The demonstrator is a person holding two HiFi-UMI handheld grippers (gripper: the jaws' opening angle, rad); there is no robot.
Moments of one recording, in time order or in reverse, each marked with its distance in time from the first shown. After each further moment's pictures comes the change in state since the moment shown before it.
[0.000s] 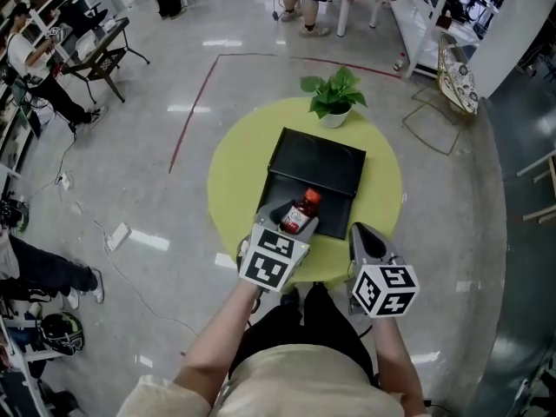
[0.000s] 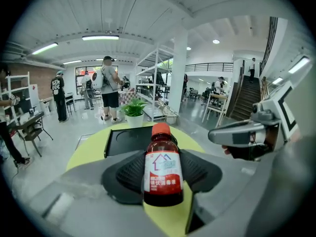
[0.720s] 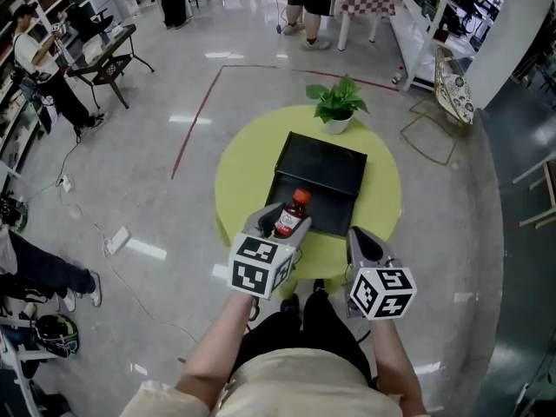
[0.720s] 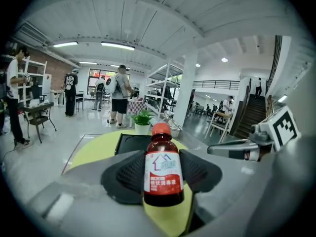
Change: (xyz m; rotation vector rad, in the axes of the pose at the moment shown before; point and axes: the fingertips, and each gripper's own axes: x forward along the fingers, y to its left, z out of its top) left arm -0.057 0.007 0.007 -0.144 -0.163 0.031; right arm -0.018 0.030 -0.004 -0.028 -0.027 0.019
